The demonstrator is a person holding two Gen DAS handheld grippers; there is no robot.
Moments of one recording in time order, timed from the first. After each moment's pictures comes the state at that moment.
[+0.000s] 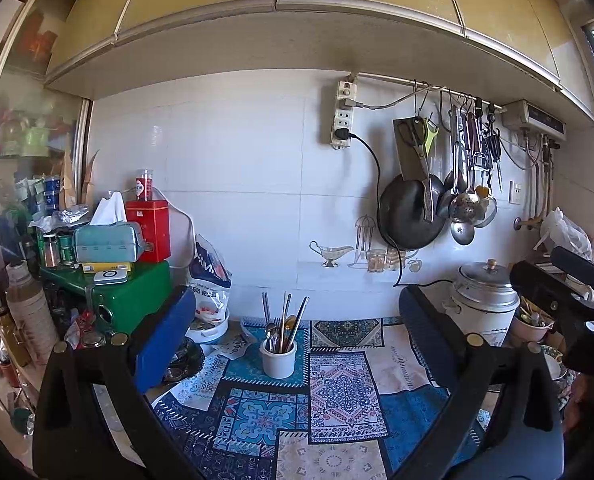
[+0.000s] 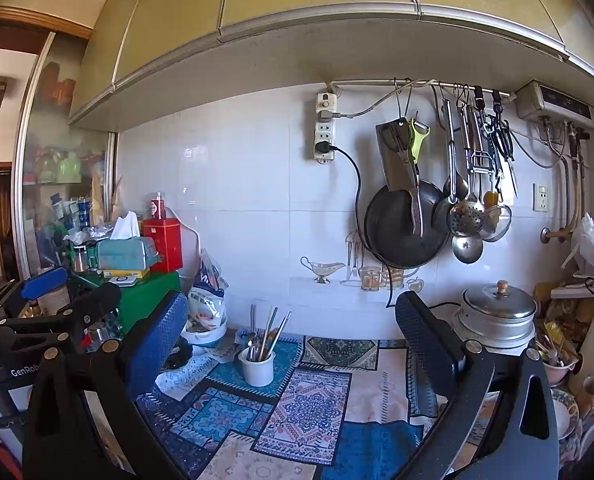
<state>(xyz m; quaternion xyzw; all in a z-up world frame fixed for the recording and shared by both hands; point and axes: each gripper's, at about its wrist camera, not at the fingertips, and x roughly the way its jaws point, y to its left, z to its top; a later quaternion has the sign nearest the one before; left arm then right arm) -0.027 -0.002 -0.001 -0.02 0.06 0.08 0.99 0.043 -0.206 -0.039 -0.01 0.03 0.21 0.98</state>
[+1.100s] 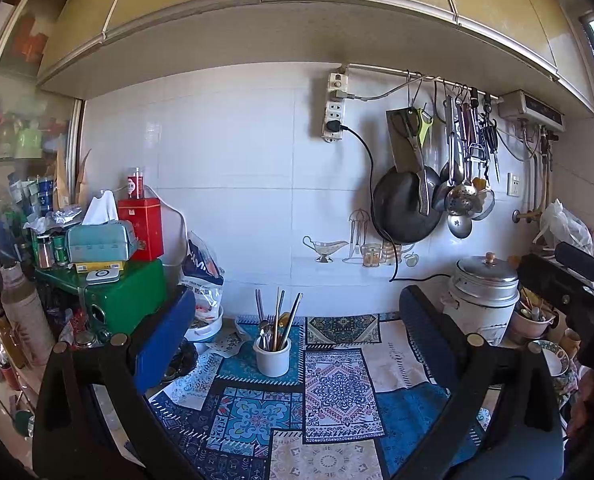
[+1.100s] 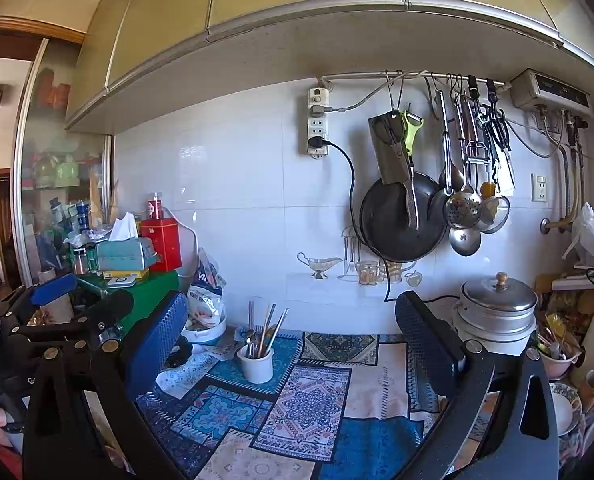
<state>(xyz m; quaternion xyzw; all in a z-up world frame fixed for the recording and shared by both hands) -0.013 -0.015 -0.005 -0.01 0.07 0.08 0.99 0.049 -0.218 -0.039 0.01 0.04 0.21 0.98</state>
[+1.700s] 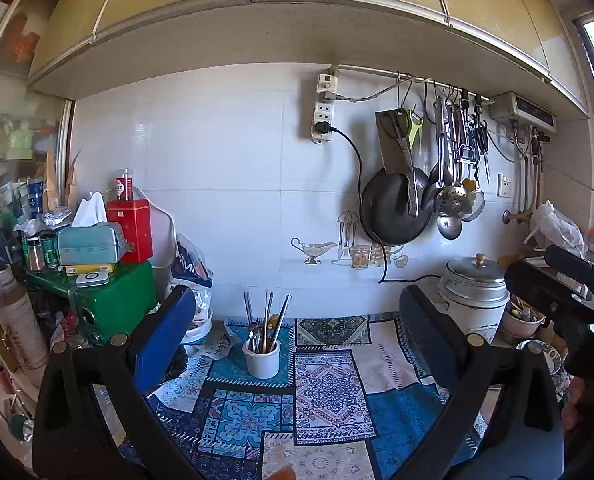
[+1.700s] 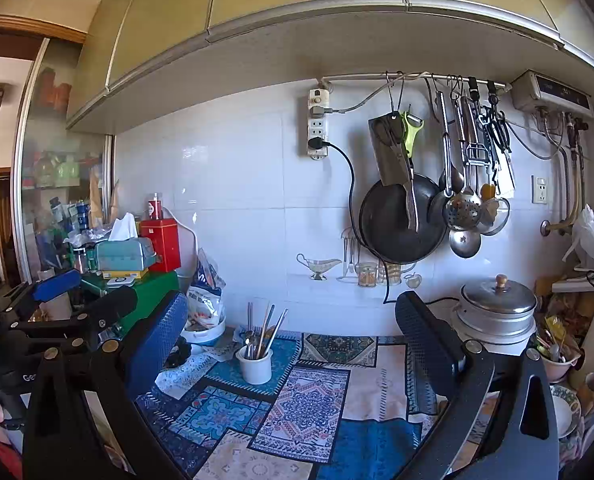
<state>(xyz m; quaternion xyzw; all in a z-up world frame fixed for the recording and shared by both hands) -0.009 -0.020 0.000 -0.01 0.07 0.06 1.00 0.047 -0.219 -0.040 0.00 0.04 0.21 0.98</state>
